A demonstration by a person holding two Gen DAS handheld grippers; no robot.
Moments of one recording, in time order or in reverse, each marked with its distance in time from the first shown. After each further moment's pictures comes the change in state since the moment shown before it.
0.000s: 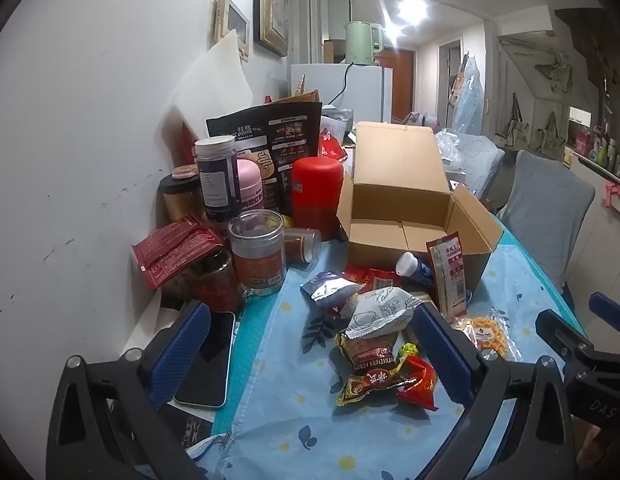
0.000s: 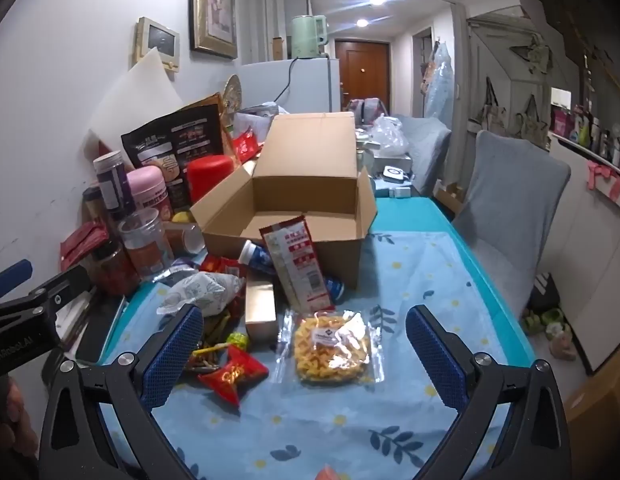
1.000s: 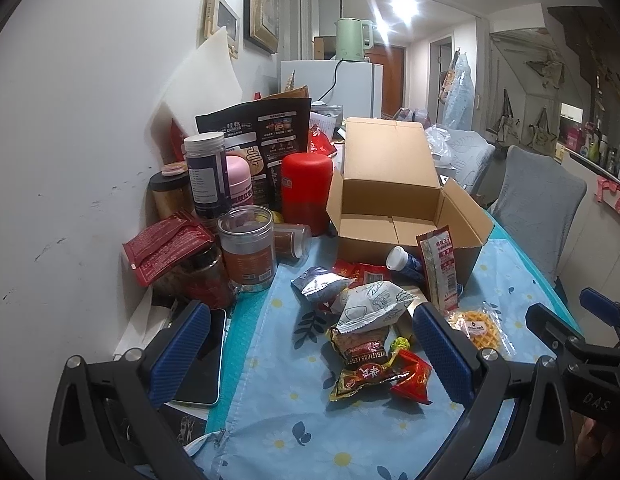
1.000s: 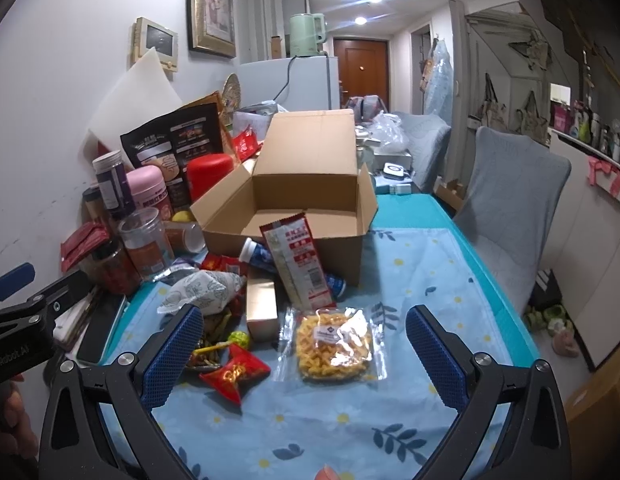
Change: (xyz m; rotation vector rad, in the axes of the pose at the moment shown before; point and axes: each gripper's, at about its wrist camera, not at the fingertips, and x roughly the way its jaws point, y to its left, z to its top) left arm -0.003 0.000 -0.005 -0.009 0.000 -0.055; right arm 0.002 -0.008 -0.004 0.018 0.002 0.009
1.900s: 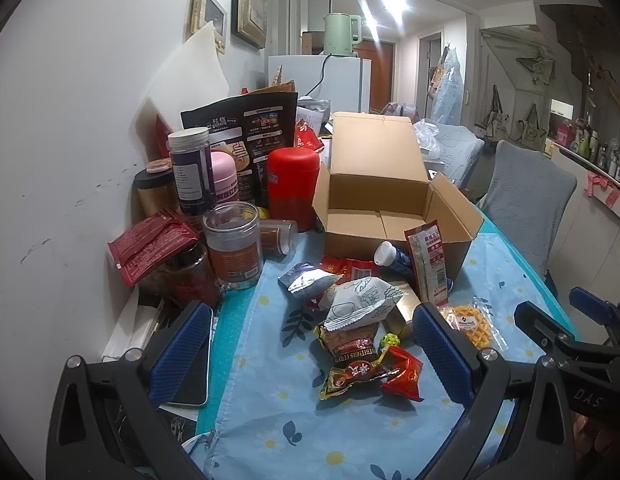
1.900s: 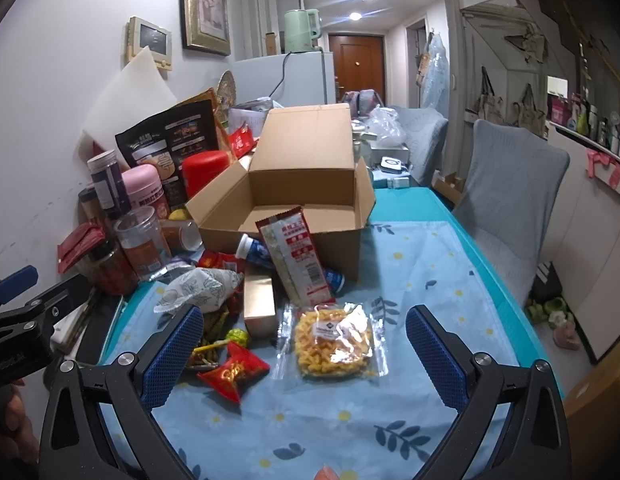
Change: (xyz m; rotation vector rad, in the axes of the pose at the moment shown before) left arm 0.003 -0.005 -0.001 0.013 0.017 -0.043; right arm 0.005 0.002 -0.002 0.014 0.012 -0.004
